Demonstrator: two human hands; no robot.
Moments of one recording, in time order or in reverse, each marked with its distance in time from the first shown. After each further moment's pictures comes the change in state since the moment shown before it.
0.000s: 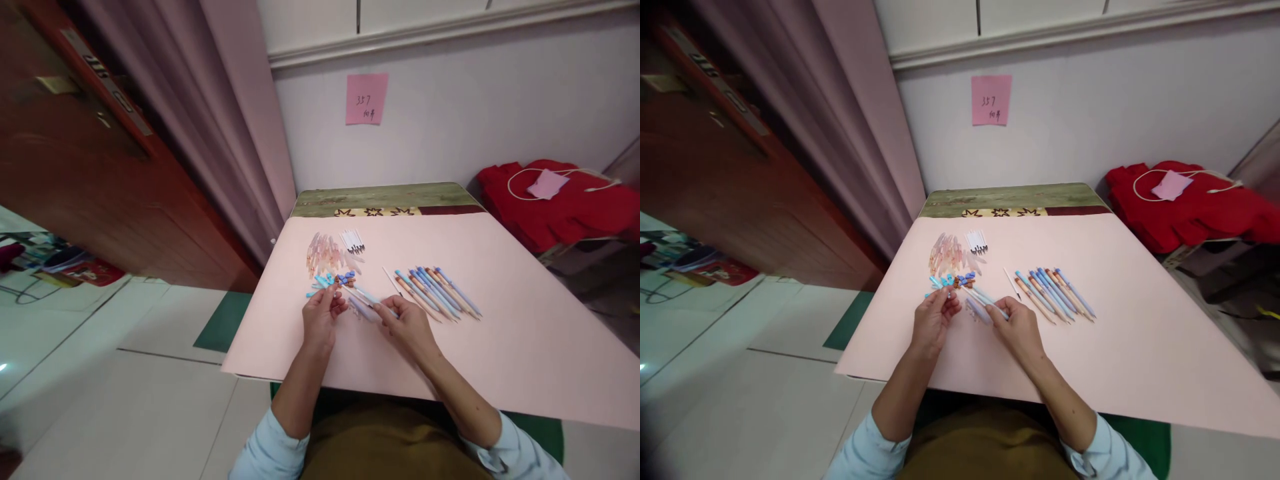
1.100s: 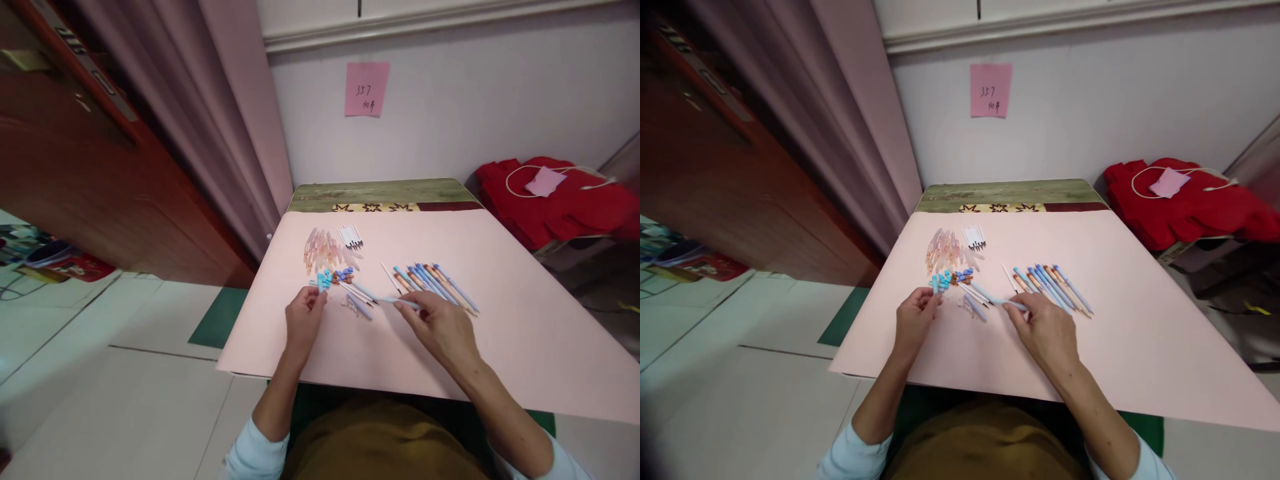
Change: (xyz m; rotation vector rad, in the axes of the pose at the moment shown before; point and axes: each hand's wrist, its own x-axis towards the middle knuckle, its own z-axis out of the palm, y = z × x) left_hand 0.009 0.015 -0.043 0.861 -0.064 0.399; right_hand -0.017 -0.015 -0.048 -0.587 0.191 -0.227
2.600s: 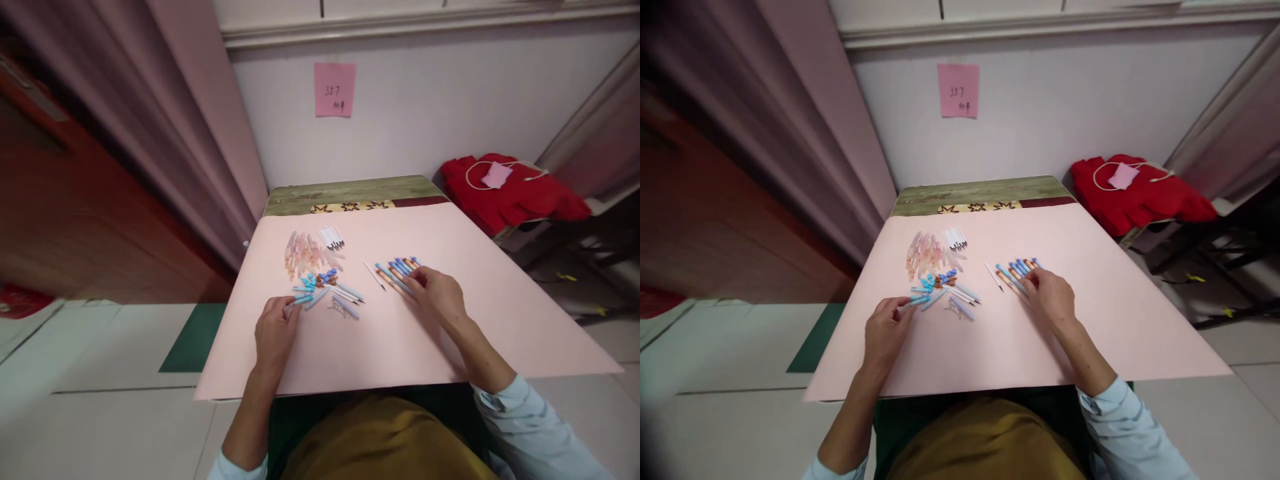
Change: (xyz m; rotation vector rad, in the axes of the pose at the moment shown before) left_hand 0.013 -0.014 -0.033 0.582 -0.004 0.345; right_hand 0.044 0.053 0.002 -0.103 0.019 0.273
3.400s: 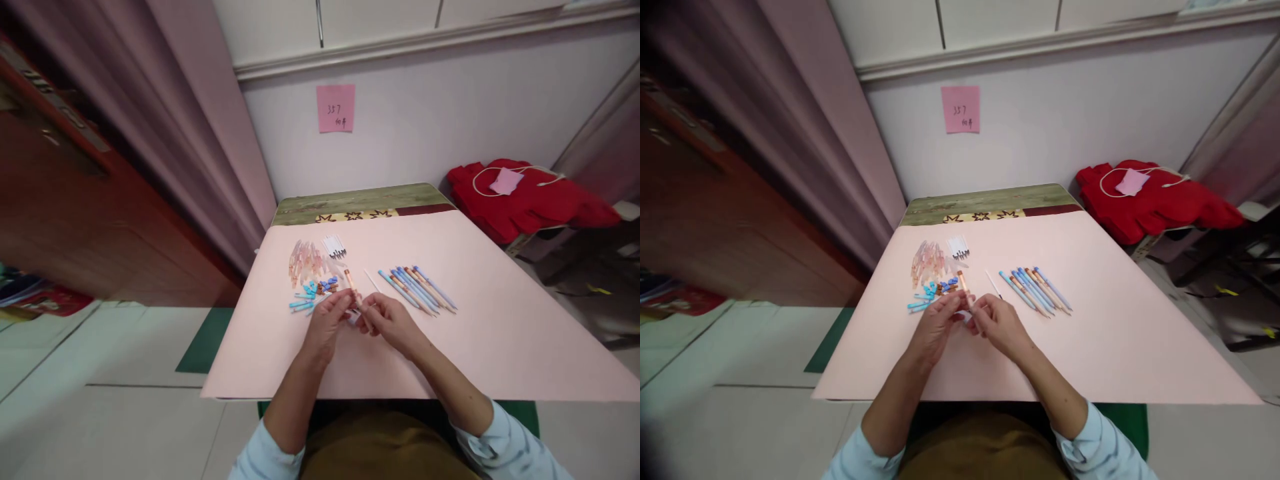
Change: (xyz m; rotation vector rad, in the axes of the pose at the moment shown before) left_hand 0.005 0.108 0.038 -1.241 -0.358 -0.496; right_hand -0.043 -0.059 0.011 0.849 -0.546 -0.103
